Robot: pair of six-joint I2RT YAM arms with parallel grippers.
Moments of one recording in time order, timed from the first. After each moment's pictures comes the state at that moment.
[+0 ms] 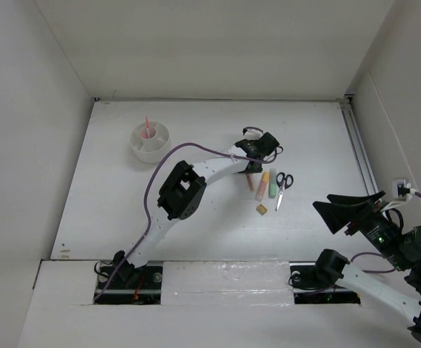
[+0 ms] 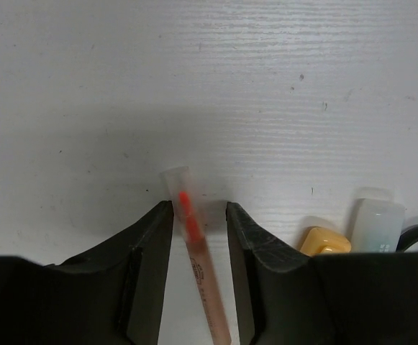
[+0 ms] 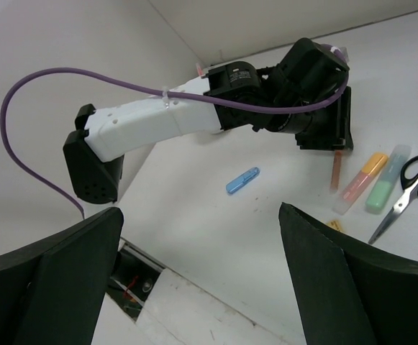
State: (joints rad) left arm -0.90 2.44 2.12 -0.78 -0.42 -0.81; right arm 0.93 0.16 0.97 -0.76 0.34 0.62
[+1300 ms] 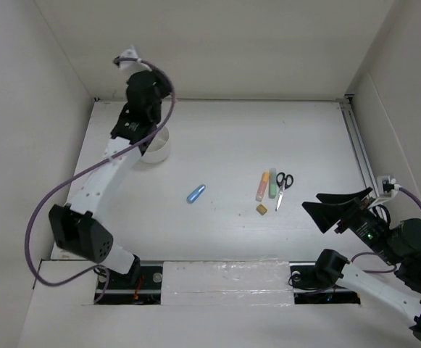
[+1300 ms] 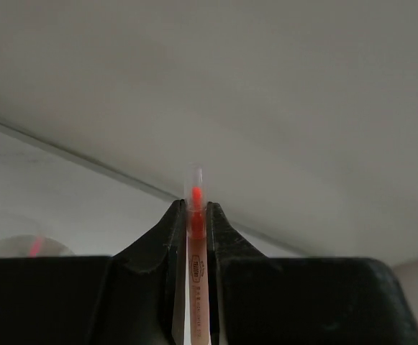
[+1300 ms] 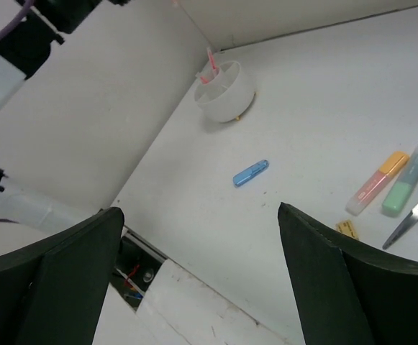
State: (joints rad) left arm -0.42 1.53 1.55 -0.09 -0.42 -0.54; right arm 0.93 0.19 0.93 -0.70 0.28 0.61
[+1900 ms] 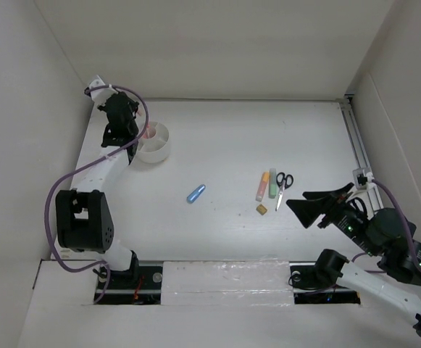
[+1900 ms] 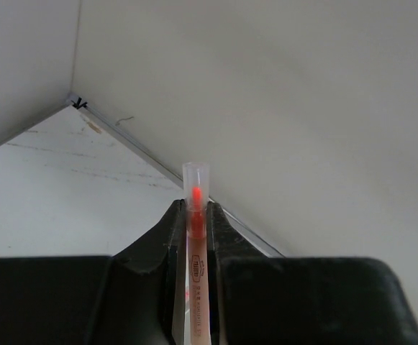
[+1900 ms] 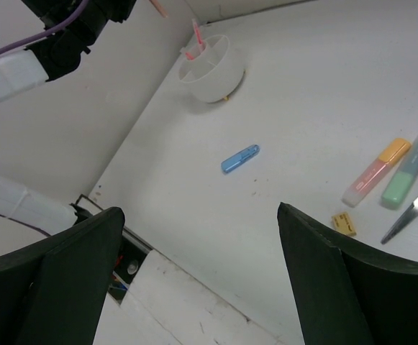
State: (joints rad) left arm -0.09 1.54 1.15 0.37 -0.49 -0.54; right arm 0.93 0.28 0.86 -0.63 0.27 0.60
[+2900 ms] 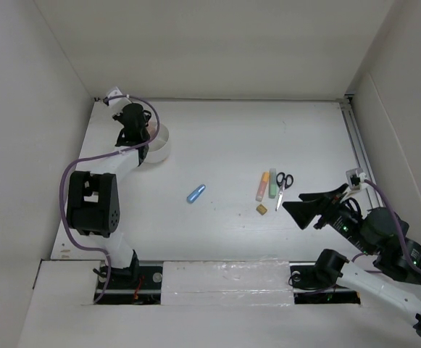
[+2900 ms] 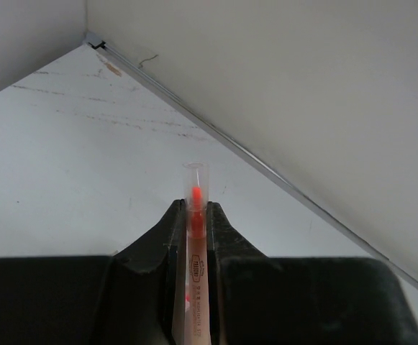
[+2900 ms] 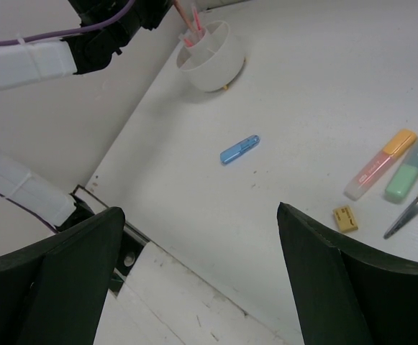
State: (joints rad) left arm -0.13 1.70 1.10 0.44 -0.53 -0.52; right arm 0.93 0.28 0.82 -0.61 0.25 0.60
